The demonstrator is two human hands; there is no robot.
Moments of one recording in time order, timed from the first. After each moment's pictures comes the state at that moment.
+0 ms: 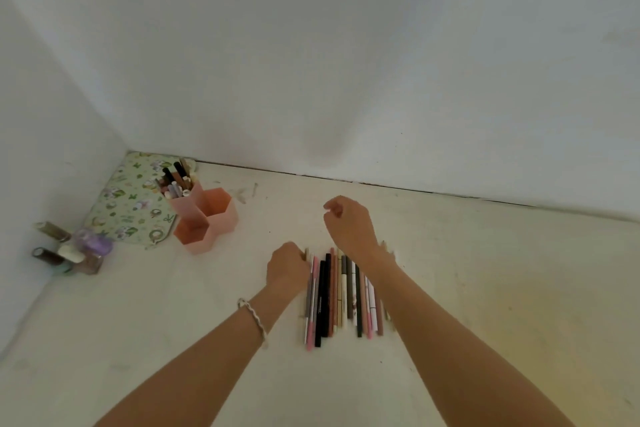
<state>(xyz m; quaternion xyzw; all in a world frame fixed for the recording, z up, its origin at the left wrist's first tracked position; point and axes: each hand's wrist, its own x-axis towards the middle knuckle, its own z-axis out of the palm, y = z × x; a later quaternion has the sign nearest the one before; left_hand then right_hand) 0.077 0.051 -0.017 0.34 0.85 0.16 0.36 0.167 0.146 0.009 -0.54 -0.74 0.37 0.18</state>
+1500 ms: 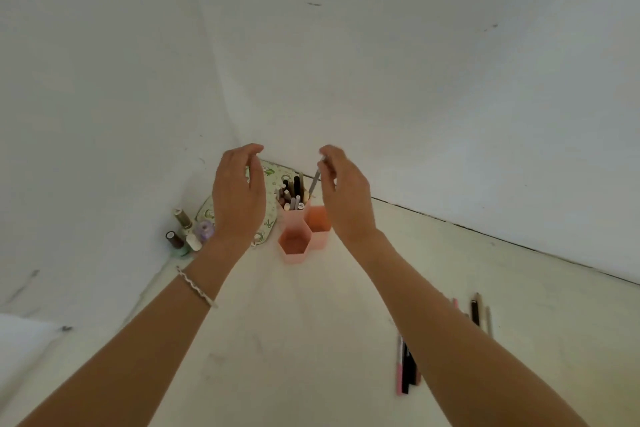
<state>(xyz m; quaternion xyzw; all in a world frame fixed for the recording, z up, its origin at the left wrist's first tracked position) -0.146 -0.008 0.072 0.34 0.78 0.52 -0.06 -0.024 0.102 0.073 -0.29 -0.84 0.29 0.35</state>
